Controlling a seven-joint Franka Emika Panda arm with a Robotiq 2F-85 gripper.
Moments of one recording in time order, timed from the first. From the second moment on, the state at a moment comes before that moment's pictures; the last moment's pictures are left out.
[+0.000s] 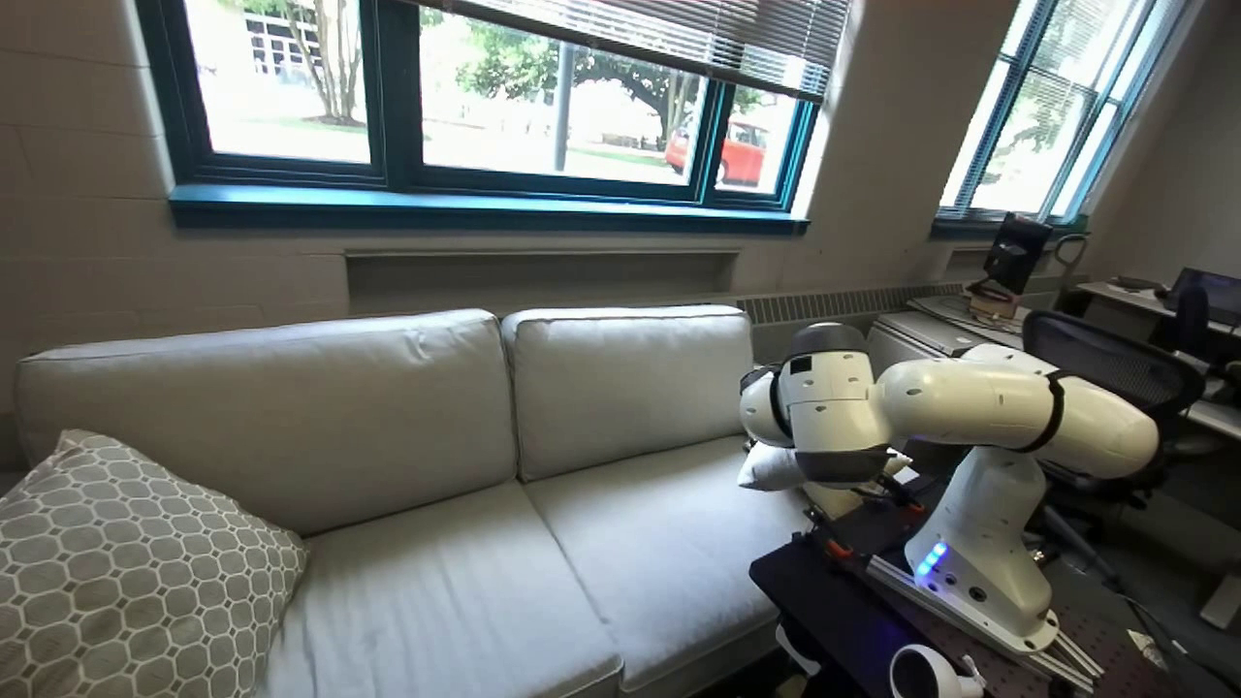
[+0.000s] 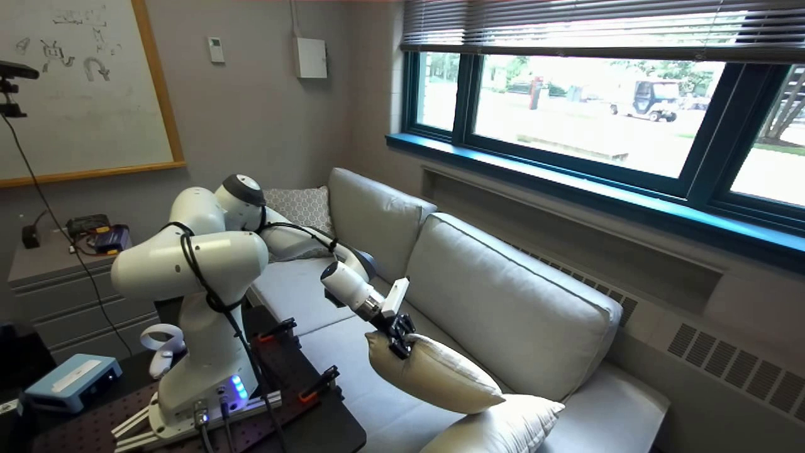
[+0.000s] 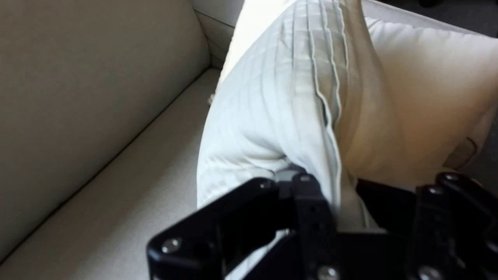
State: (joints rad) arm 1.34 1.47 -0.93 -2.33 2.60 2.94 2.54
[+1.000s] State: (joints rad) arm 1.32 1.47 -1.02 -2.16 2.60 2.82 1.92
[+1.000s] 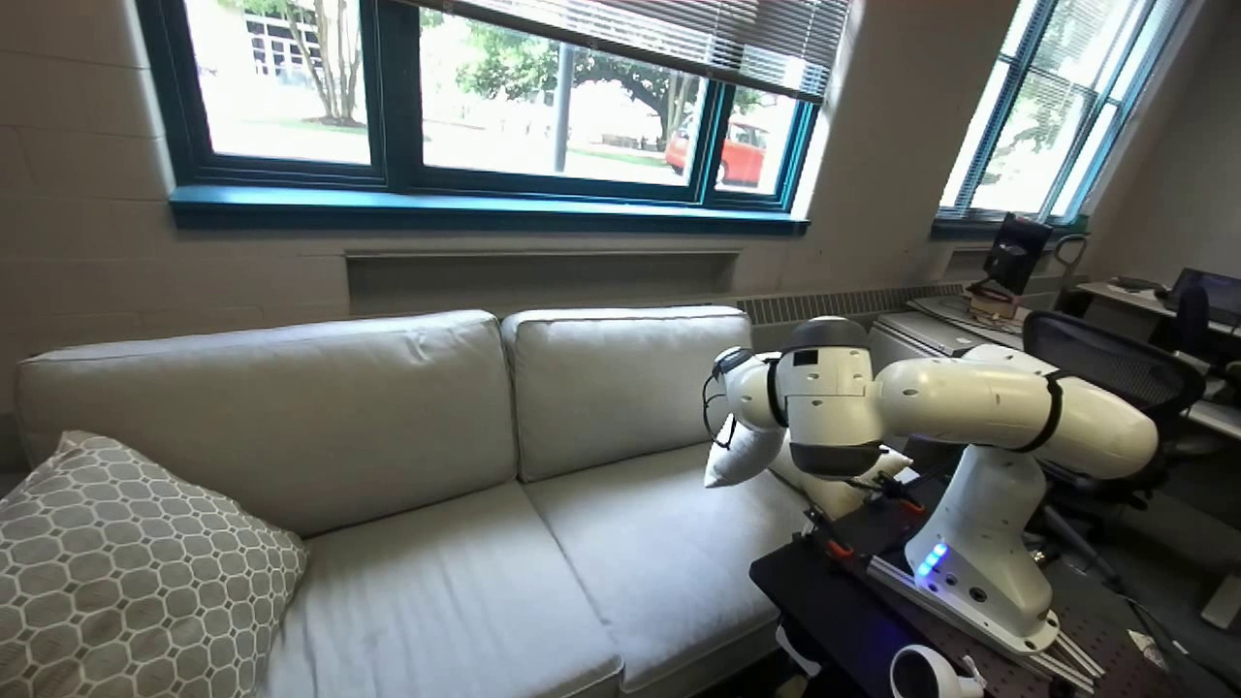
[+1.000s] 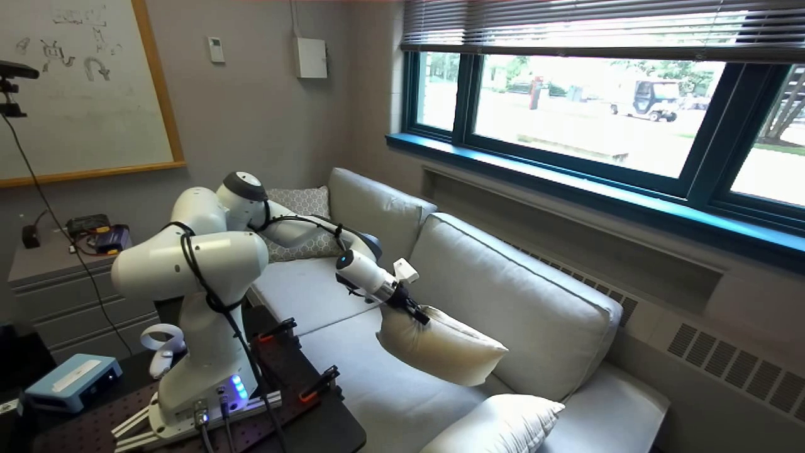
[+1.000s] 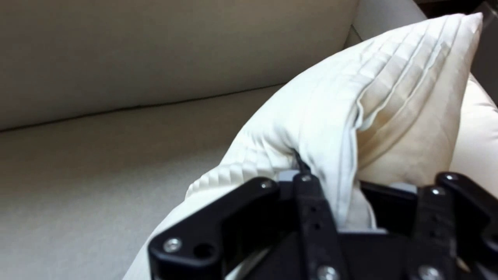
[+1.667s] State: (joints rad) arm 1.08 1.47 -0.97 -2.07 2.60 2.63 1.30
